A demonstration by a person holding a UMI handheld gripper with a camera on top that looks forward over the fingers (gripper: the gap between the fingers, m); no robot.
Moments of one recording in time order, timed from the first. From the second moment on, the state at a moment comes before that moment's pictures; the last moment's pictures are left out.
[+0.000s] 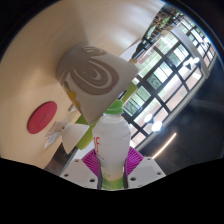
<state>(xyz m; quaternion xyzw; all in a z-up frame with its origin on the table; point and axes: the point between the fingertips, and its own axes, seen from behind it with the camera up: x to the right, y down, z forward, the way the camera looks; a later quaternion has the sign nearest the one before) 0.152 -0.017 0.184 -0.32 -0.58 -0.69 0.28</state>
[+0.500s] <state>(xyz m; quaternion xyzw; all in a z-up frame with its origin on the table) 0.224 -0.120 0.096 -0.74 0.07 0.01 0.67</state>
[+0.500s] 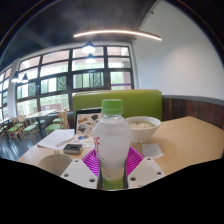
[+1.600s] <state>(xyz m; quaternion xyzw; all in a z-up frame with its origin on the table) 0.326 -0.534 0.148 -0.74 0.05 0.03 0.67</state>
